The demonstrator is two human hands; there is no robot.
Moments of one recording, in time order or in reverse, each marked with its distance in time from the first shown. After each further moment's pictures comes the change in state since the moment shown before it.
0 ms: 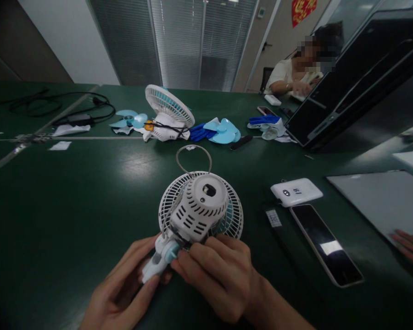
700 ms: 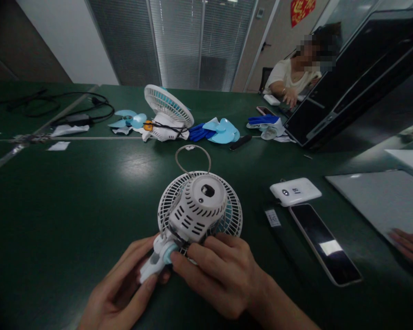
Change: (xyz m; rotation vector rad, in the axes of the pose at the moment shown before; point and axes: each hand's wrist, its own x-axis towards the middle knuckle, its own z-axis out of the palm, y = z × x) left_hand 0.000 0.000 0.000 0.014 0.000 0.007; right_hand -0.006 0.010 -0.005 0.041 -0.101 -0.062
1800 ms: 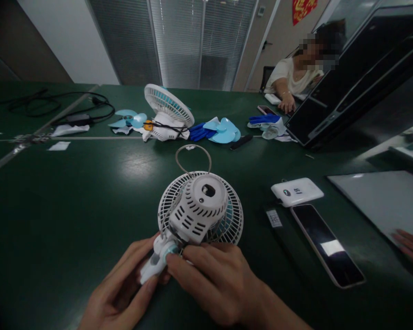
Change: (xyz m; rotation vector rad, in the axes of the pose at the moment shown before) left_hand -0.002 -0.003 -0.002 0.061 0.005 0.030; right_hand -0.005 -0.014 0.013 0.088 0.005 0.118
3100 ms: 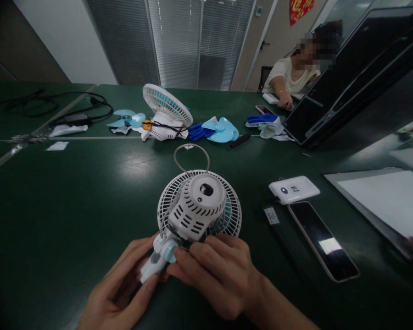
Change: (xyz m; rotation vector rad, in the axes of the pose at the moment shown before) left_hand 0.000 0.000 0.001 0.016 0.020 -0.011; right_hand 0.009 0.002 -0.009 -0.146 0.059 -0.036
